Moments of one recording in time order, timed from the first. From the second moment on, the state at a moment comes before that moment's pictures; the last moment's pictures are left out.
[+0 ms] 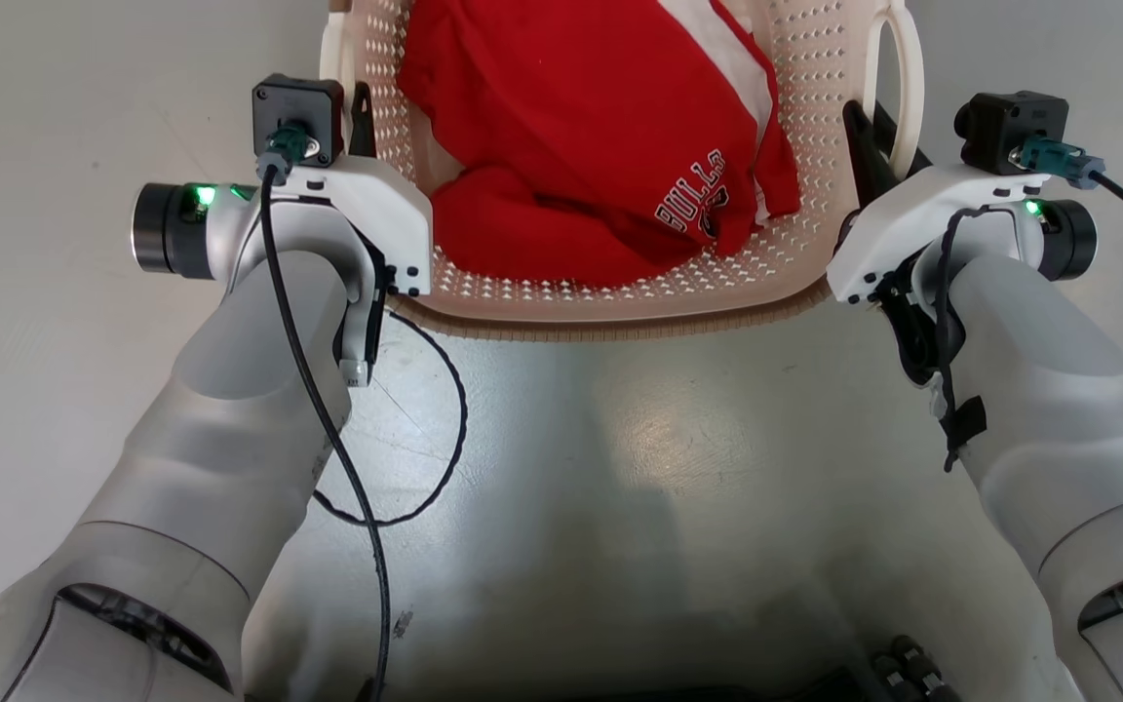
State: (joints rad) left arm -1.08 0.10 -0.76 1.05 -0.68 0.26 -0.26; right arm -1.08 -0.09 0.37 1.22 0.51 0.12 -0.24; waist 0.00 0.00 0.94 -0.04
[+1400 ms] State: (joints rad) left arm -1.09 0.06 -0.52 1.09 -0.43 0.21 -0.26; right arm -1.06 -0.07 0.23 1.19 0.37 0.12 -0.25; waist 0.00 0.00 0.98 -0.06
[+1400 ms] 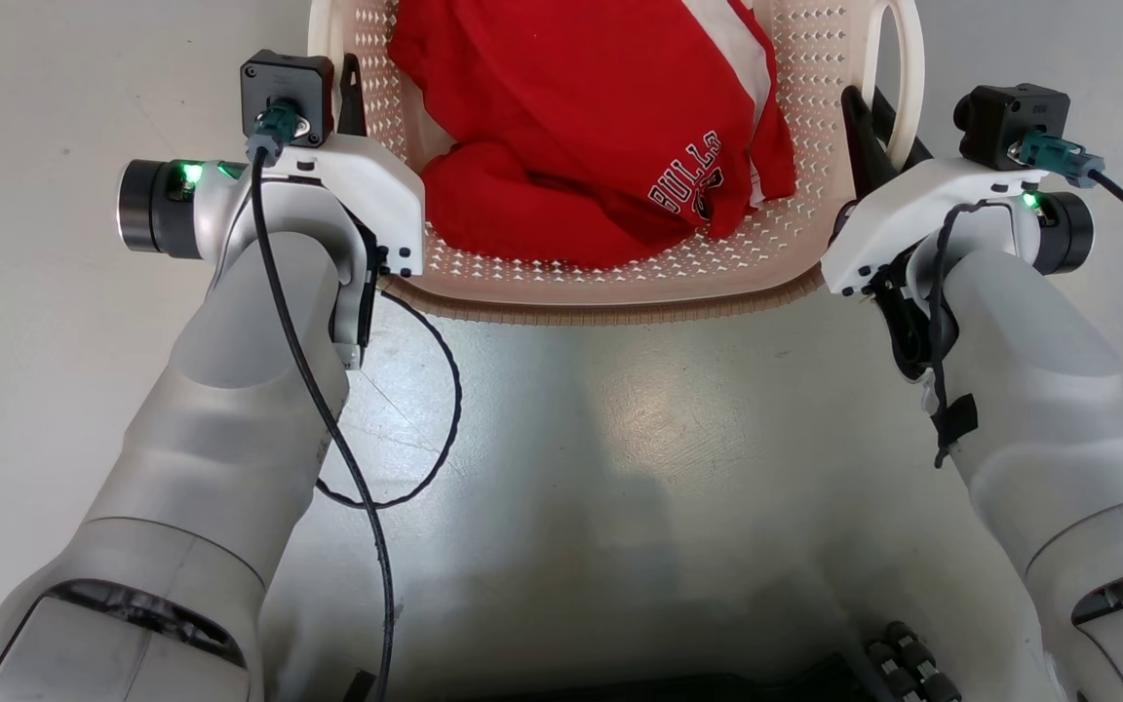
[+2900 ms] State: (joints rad) left arm -1.10 0.03 -0.38 1.07 -0.34 0.18 -0.26; right arm -1.06 -0.07 0.13 1.12 0.32 0.13 -0.26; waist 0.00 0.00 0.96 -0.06
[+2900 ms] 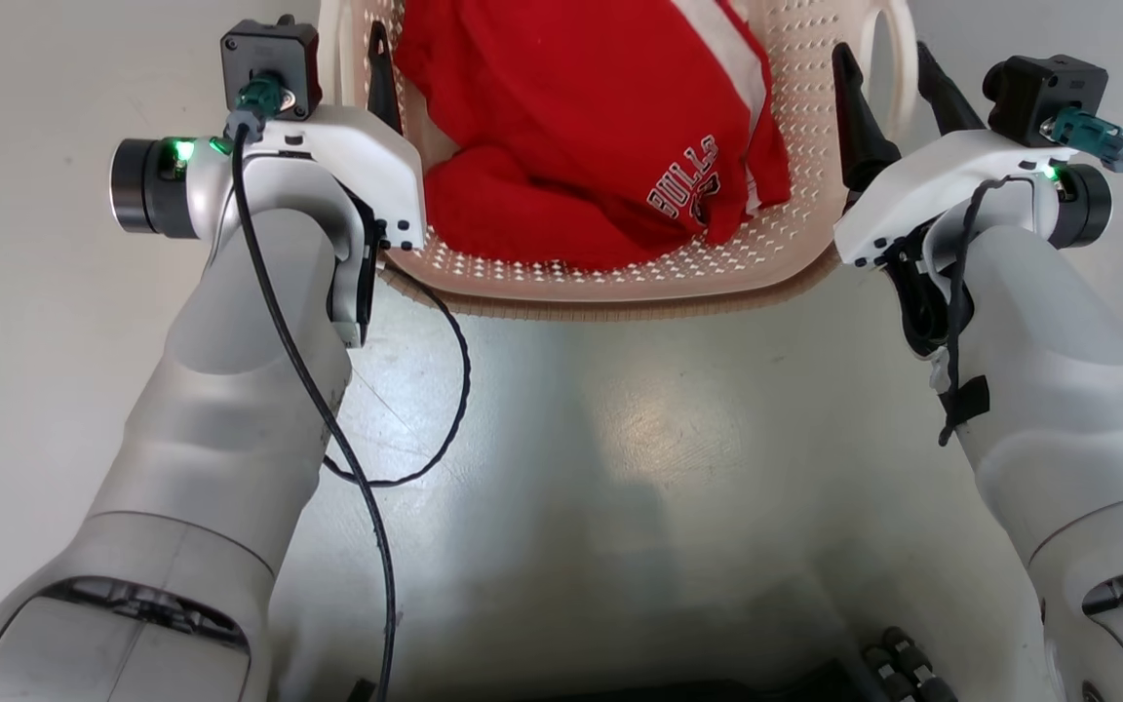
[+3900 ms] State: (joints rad) left arm -0.65 0.03 -0.24 0.90 -0.33 0.11 -0.26; right arm -0.69 -0.06 0.06 0.95 0.16 0.13 -0.26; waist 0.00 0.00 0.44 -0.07
